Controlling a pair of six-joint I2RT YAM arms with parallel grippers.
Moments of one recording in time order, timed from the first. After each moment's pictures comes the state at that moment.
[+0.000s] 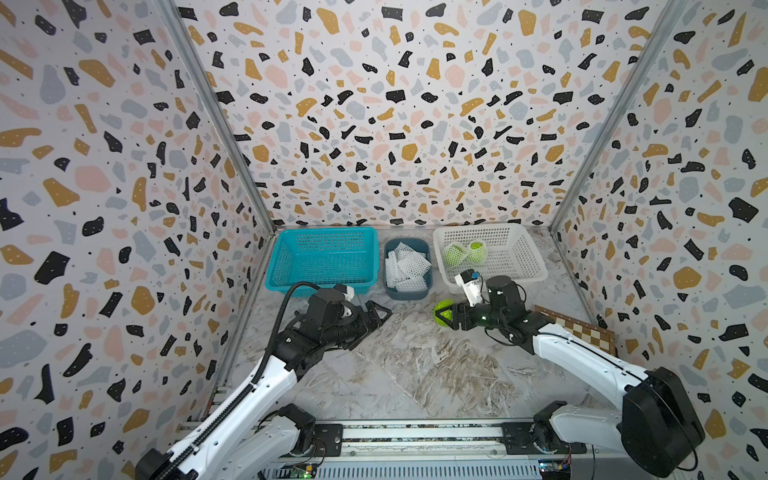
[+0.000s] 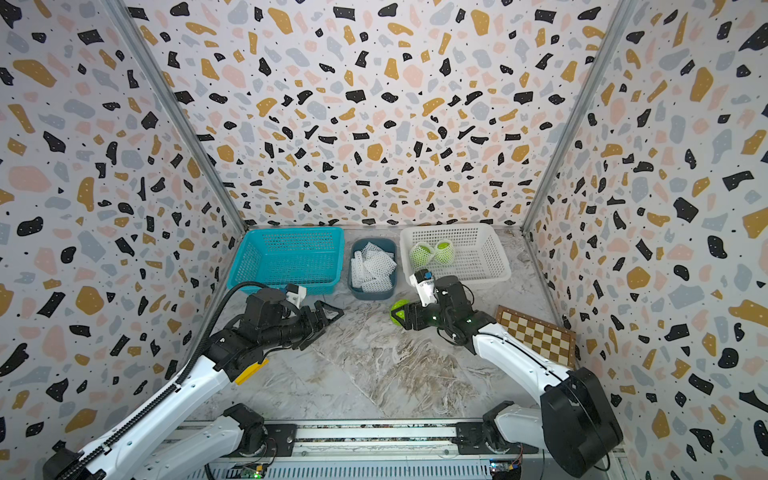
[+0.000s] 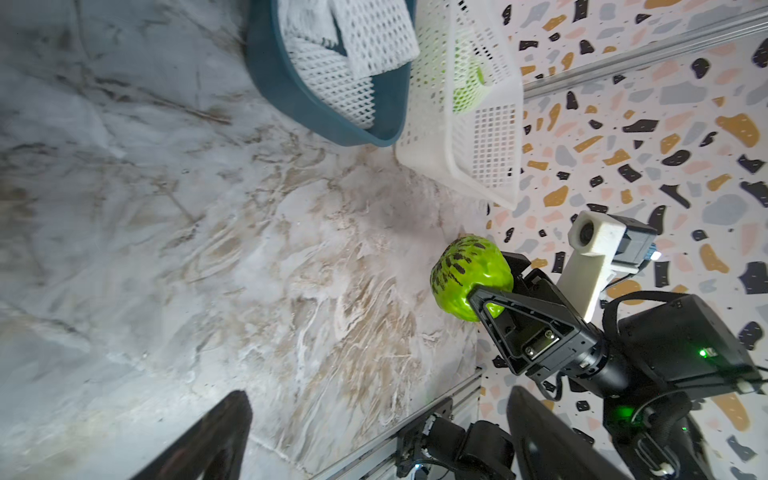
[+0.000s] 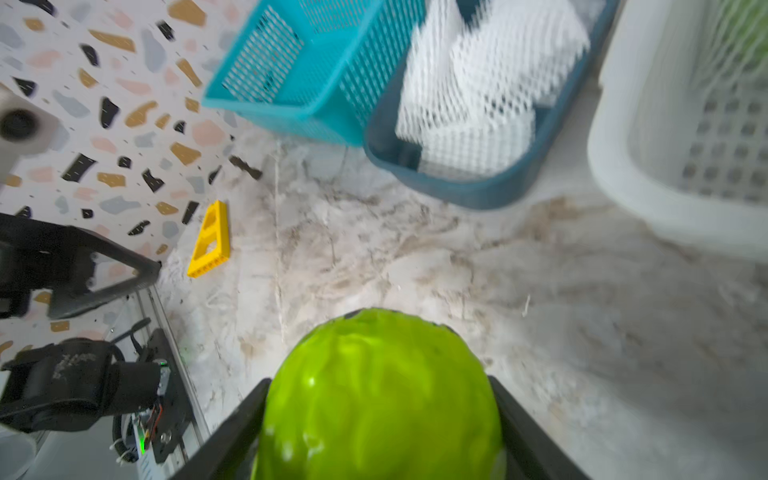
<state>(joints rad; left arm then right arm) -0.49 0.89 0.73 -0.50 0.36 -0.99 0.52 1.27 0.72 -0.15 -0.48 0.32</state>
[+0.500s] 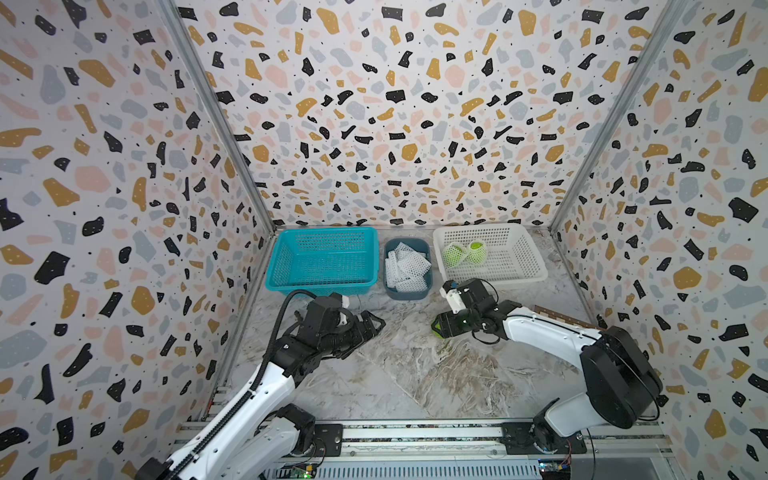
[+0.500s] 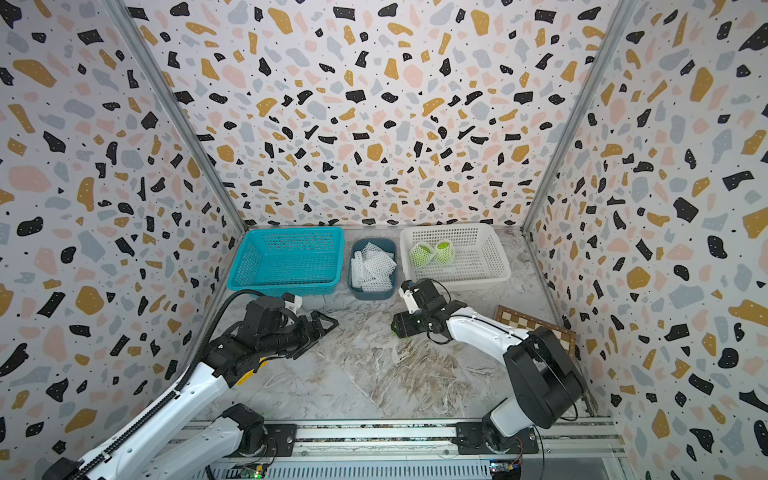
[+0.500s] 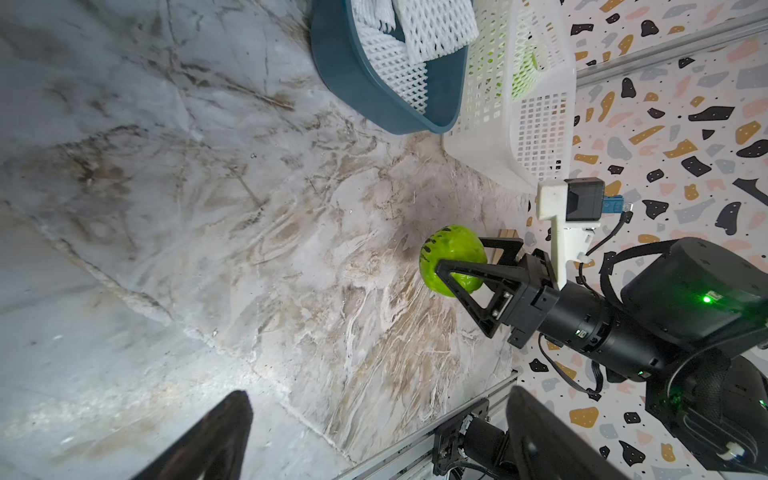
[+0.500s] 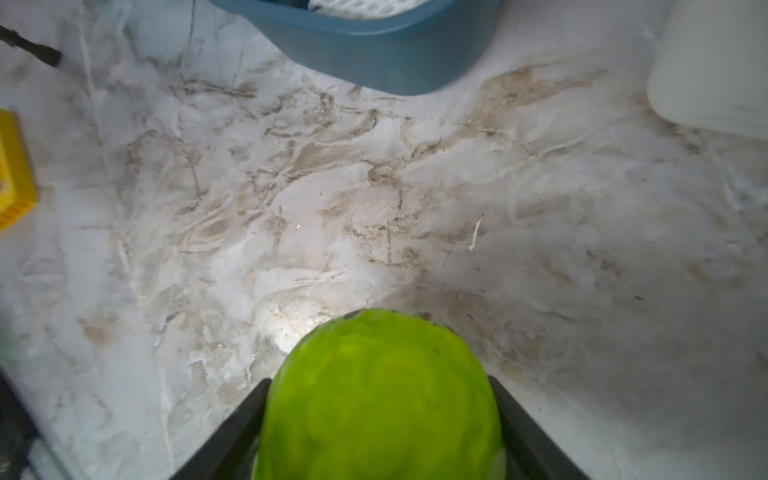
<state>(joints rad) -0.46 0.85 0.66 -0.55 0.35 -0.95 0.67 1.53 0.87 -0.32 -0.17 0.25</state>
